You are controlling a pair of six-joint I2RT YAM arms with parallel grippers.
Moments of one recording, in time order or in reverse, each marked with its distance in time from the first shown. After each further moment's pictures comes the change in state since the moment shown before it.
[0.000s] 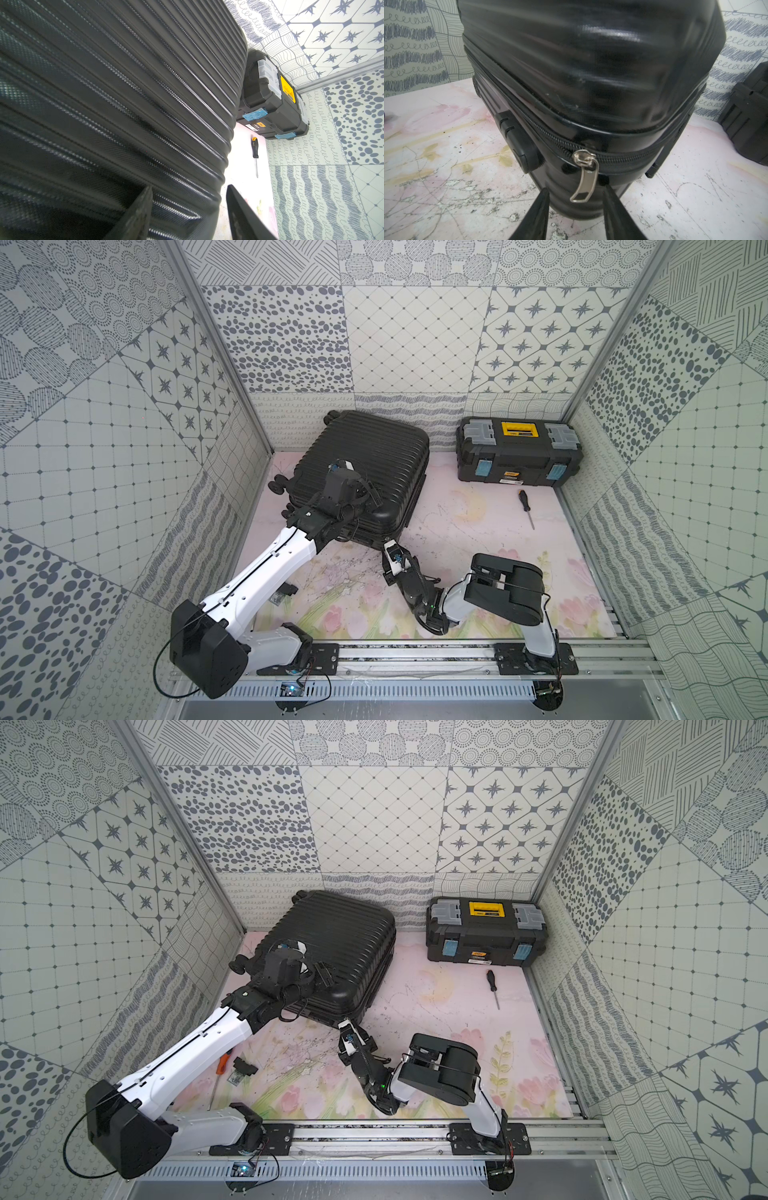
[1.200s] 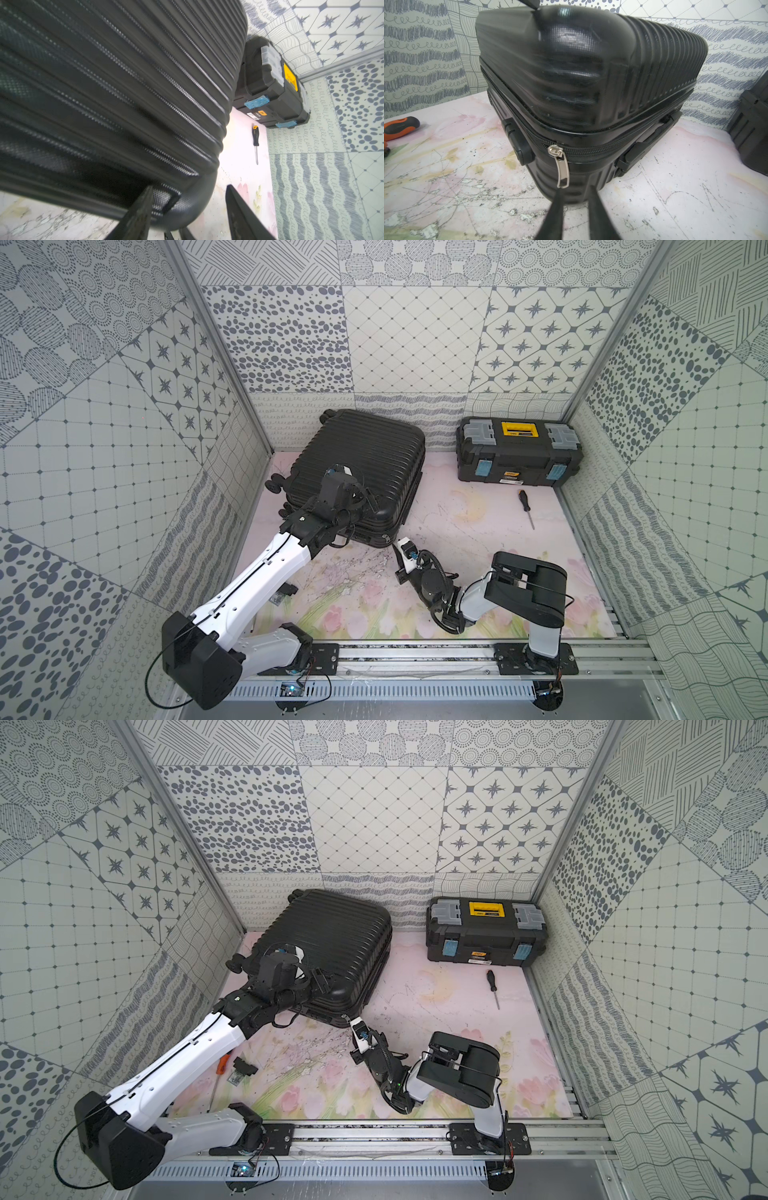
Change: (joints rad) left arm -0.001 -0.066 -0.005 -0.102 0.033 0.003; right arm -0.035 -0.134 -0.145 0.070 -0.137 -0.003
